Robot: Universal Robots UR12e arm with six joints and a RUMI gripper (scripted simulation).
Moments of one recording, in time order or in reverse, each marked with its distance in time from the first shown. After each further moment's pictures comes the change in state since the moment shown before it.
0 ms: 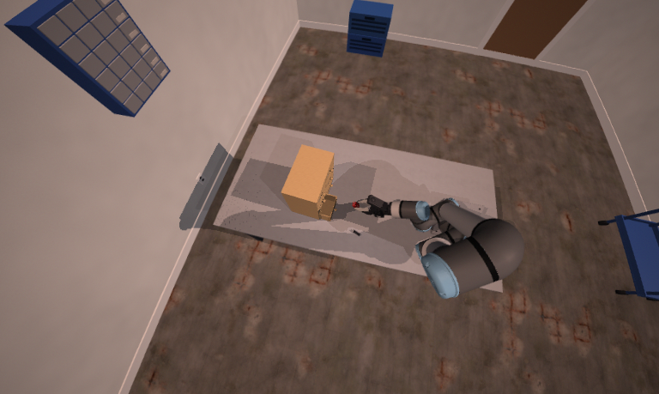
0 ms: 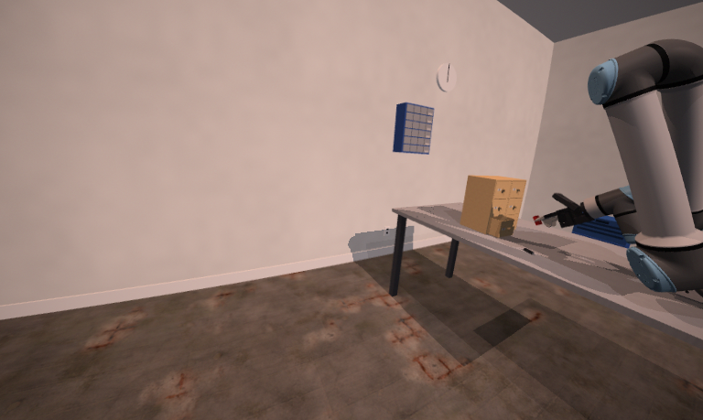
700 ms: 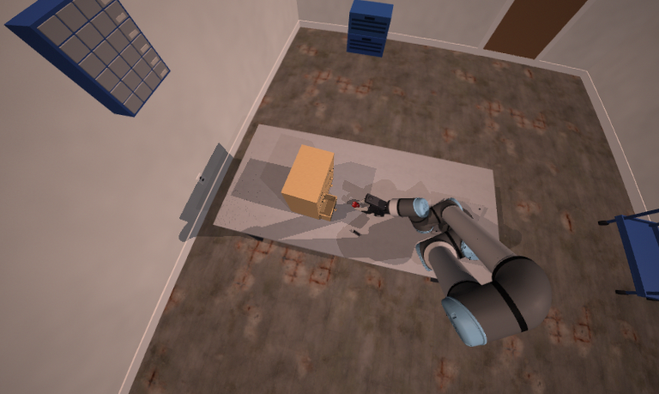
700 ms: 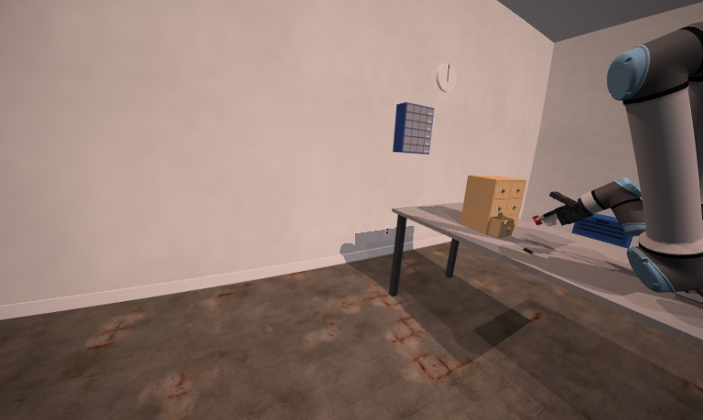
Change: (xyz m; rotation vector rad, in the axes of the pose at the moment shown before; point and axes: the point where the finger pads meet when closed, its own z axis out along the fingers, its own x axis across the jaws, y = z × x) arm 0.000 -0.001 0.000 -0.096 -0.001 0.000
